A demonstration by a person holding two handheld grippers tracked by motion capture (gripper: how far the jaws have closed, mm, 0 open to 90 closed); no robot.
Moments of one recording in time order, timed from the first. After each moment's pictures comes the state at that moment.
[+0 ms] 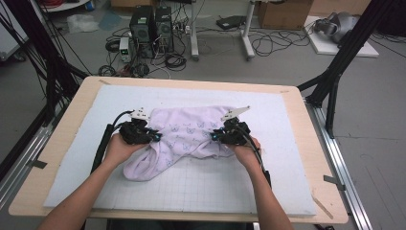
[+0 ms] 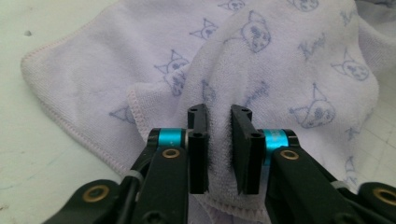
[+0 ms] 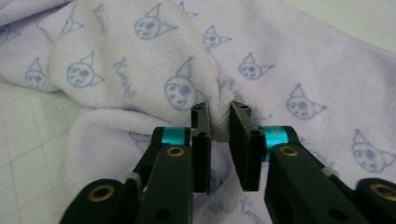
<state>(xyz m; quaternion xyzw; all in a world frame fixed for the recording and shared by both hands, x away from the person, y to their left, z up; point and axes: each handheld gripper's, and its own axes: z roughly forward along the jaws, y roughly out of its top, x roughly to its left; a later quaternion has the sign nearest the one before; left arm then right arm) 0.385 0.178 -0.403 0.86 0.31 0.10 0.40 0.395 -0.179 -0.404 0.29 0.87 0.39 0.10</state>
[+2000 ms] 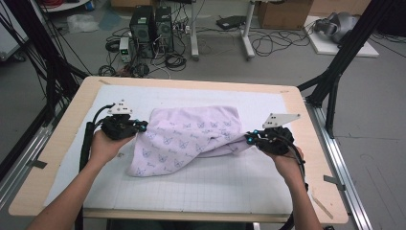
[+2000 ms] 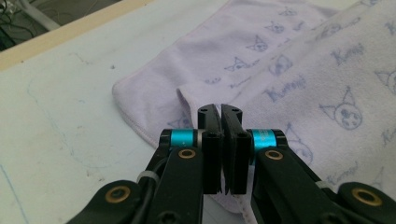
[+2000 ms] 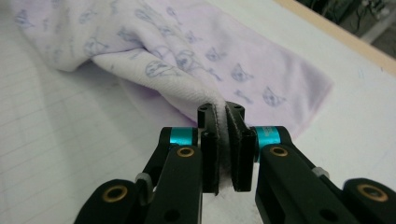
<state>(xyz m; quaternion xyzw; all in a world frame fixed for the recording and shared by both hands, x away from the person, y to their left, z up) 0.376 0.204 -0.376 0.83 0.34 0.16 0.42 0.337 -0.272 -0.353 0.29 0.85 0.41 0.15</state>
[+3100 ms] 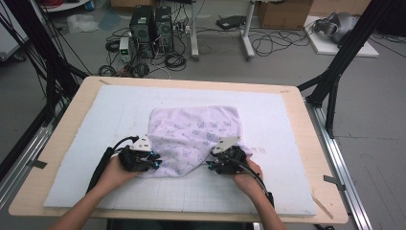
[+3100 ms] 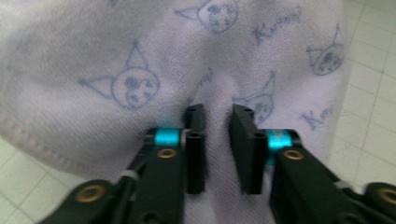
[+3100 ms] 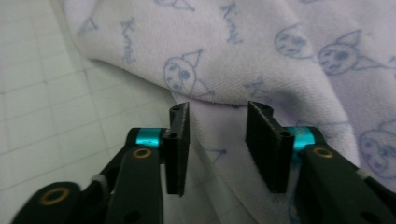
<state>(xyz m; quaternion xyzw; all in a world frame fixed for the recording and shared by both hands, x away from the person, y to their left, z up) 0.322 0.166 -0.432 0.90 0.22 0.10 0.36 0.320 -0.159 -0.428 0.20 0.91 0.33 0.14</state>
